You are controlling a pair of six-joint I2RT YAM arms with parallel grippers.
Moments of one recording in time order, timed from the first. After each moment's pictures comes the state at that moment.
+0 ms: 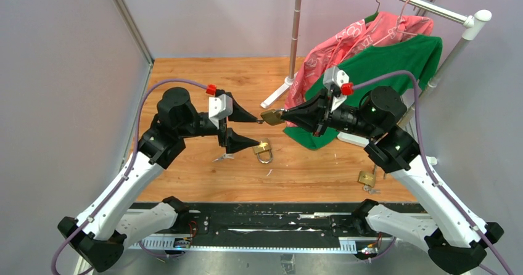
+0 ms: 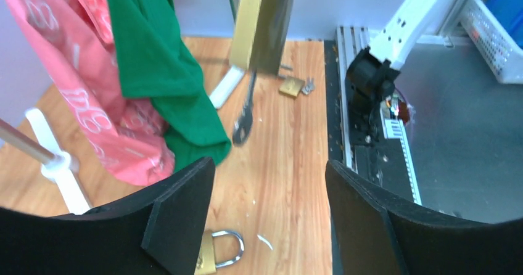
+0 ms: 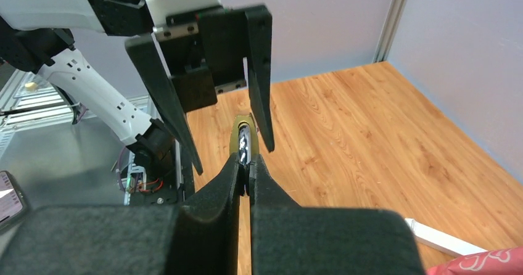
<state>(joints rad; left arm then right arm) -0.56 0.95 1.06 -0.28 0.90 0.17 0.68 0.92 1.22 -0.16 -0.64 0.05</state>
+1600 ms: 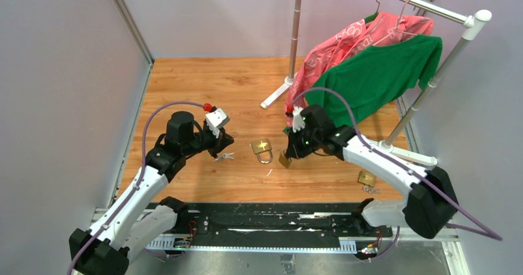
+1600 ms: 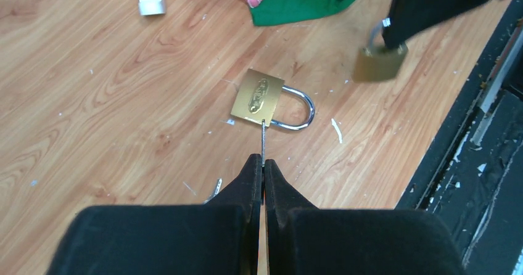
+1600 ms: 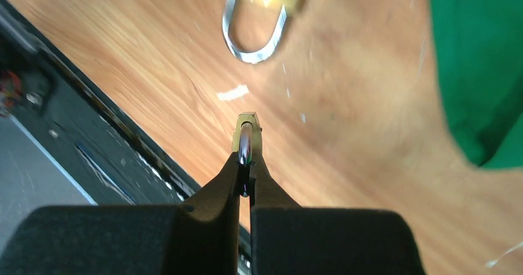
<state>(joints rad) -0.40 0.84 0.68 -0.32 0.52 0.17 0.69 1.23 0.93 -0.45 -0.29 0.20</state>
